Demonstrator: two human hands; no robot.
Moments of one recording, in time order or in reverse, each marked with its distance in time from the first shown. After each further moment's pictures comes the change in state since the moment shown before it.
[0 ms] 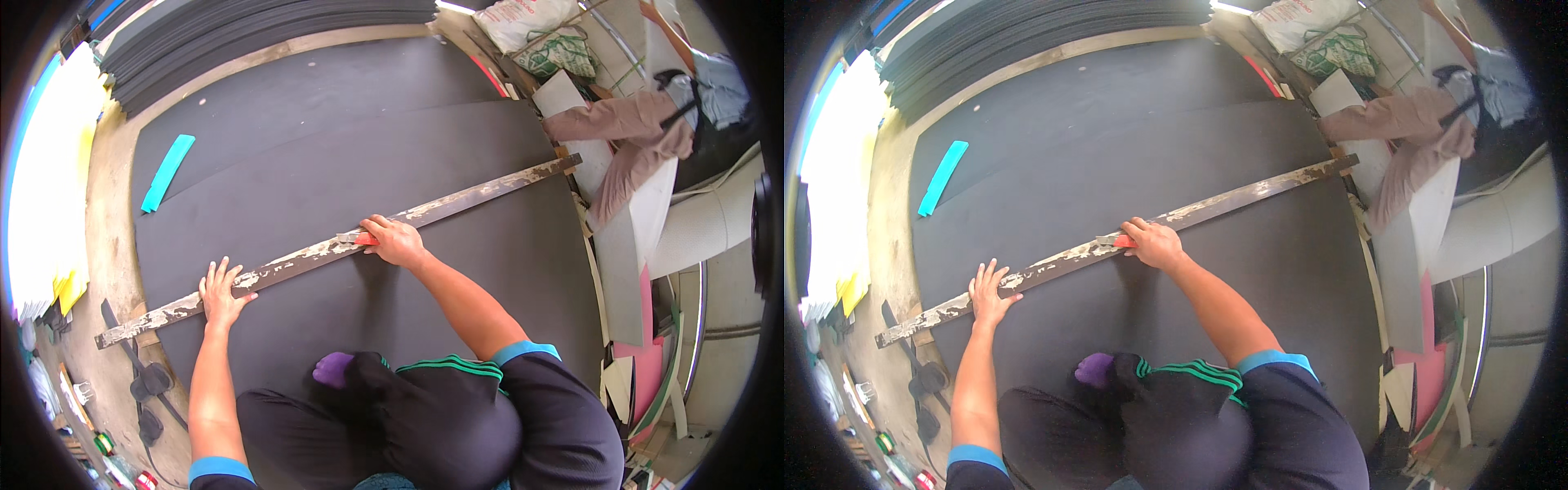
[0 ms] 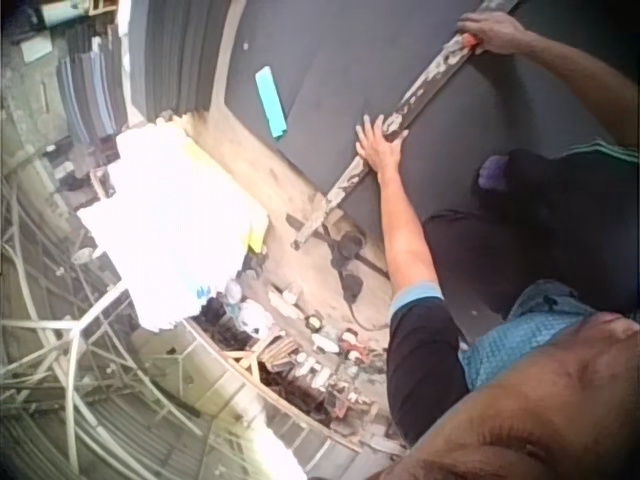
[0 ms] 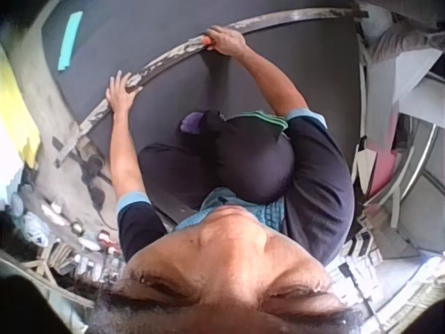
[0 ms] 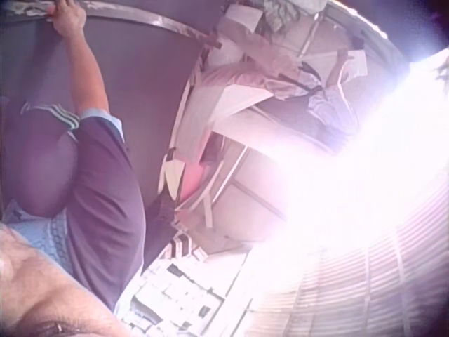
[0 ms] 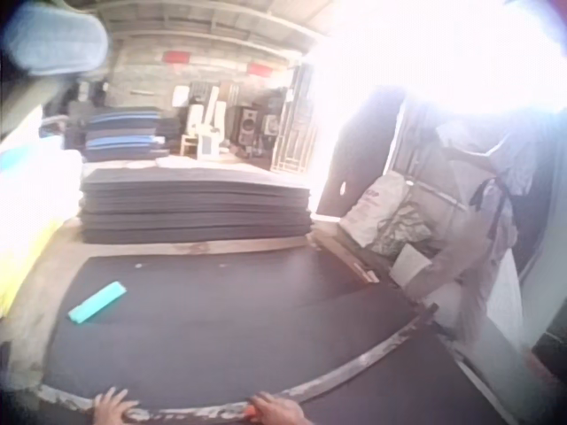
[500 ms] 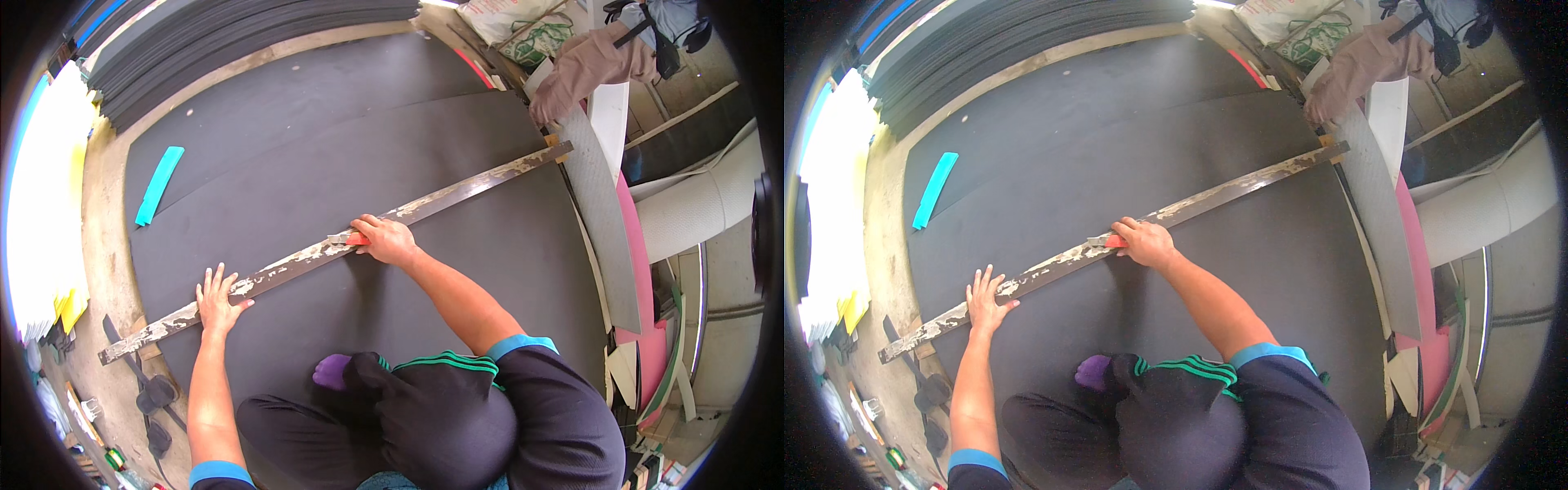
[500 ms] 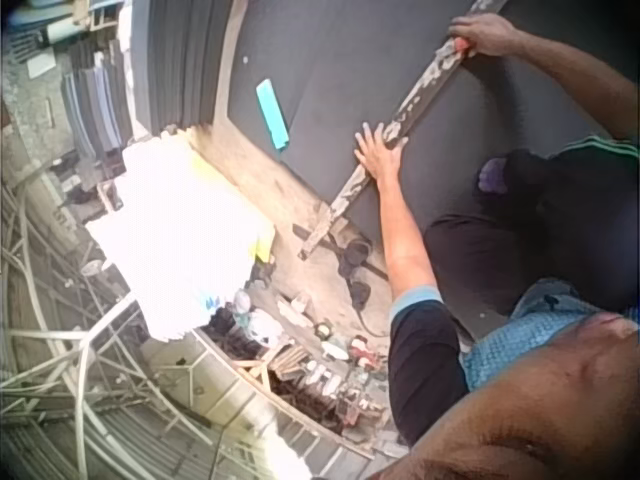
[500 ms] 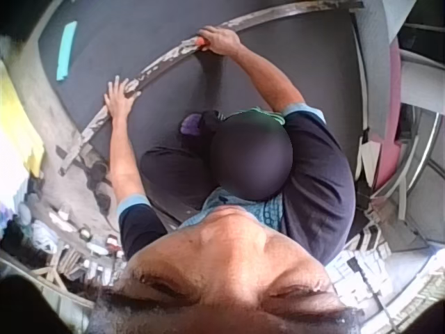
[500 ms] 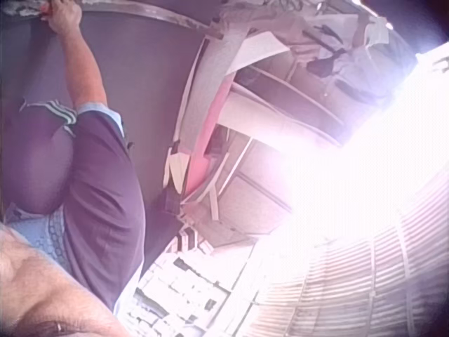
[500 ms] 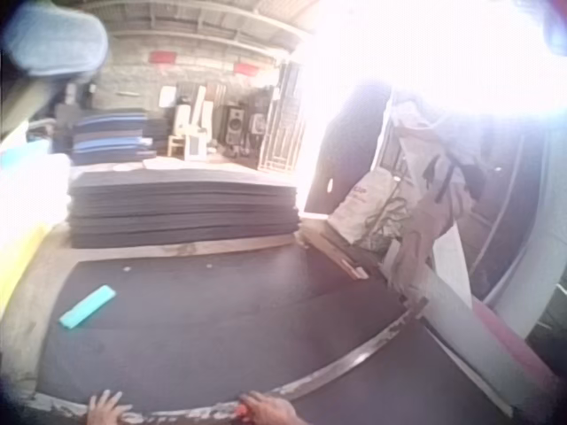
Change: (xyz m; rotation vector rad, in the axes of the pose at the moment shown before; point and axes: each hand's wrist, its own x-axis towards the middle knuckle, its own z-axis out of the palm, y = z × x) left_hand 0.010 -0.004 -0.004 0.064 -0.077 0.005; right_hand 0.008 0.000 -0.001 0.002 -0.037 0.025
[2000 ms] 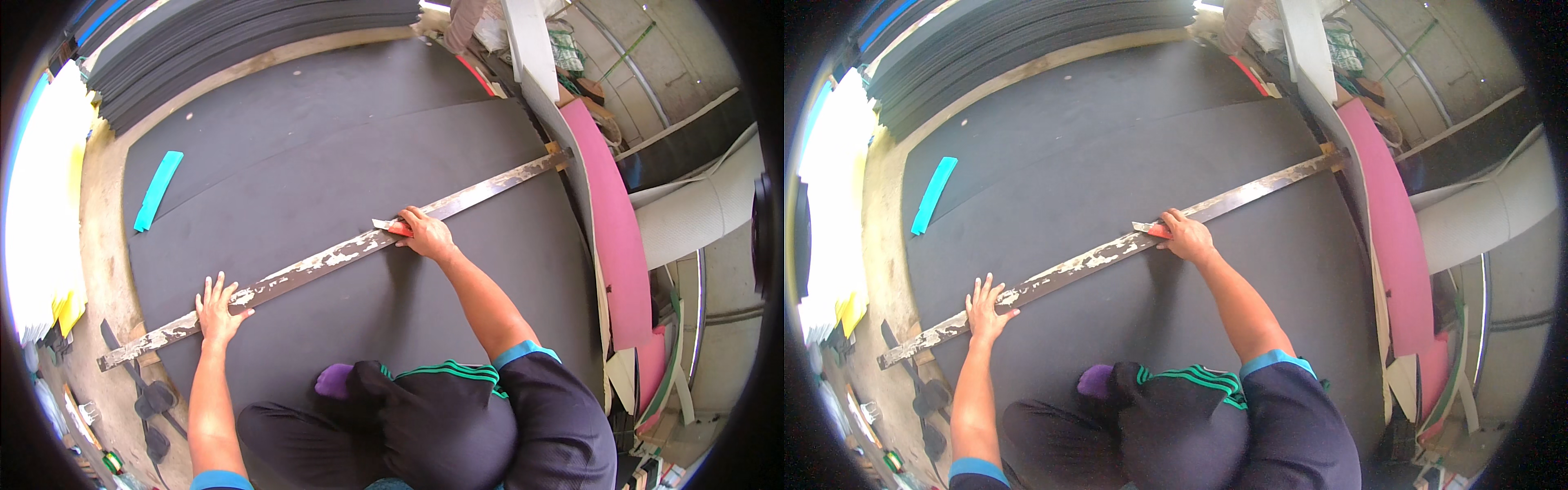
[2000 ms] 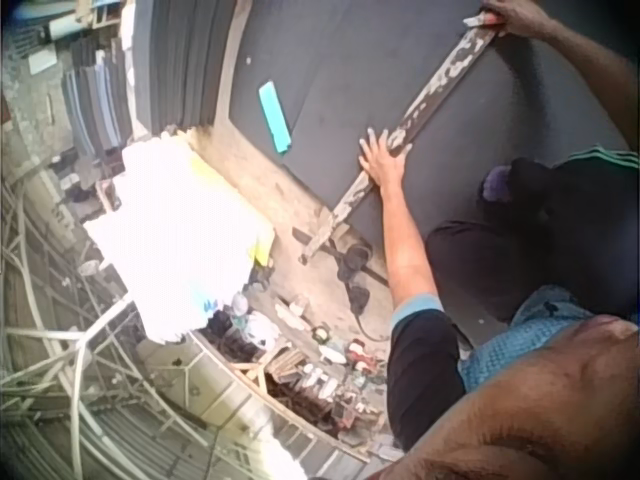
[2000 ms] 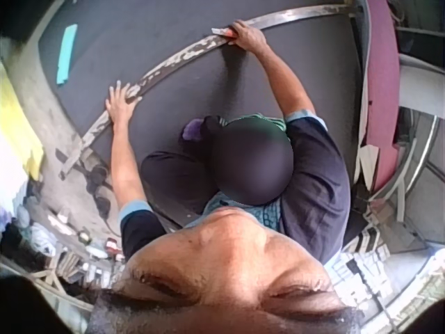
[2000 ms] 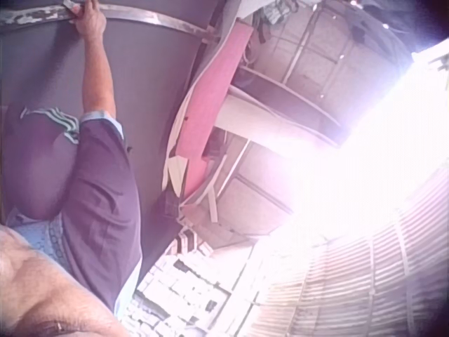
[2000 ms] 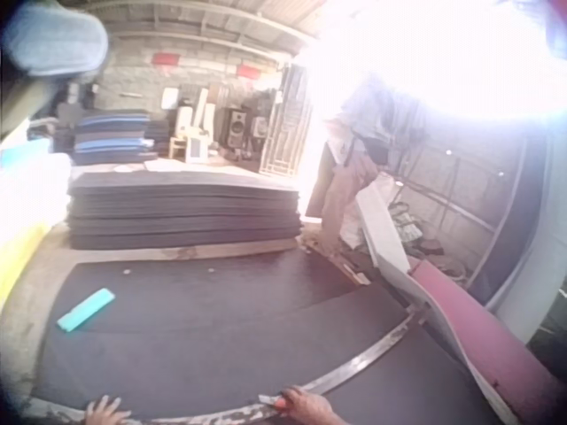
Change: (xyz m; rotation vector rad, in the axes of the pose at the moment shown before) left_hand 0.000 0.005 -0.006 -0.036 -0.033 -0.025; right_hand -0.021 0.079 -0.024 0.032 0.069 0.229
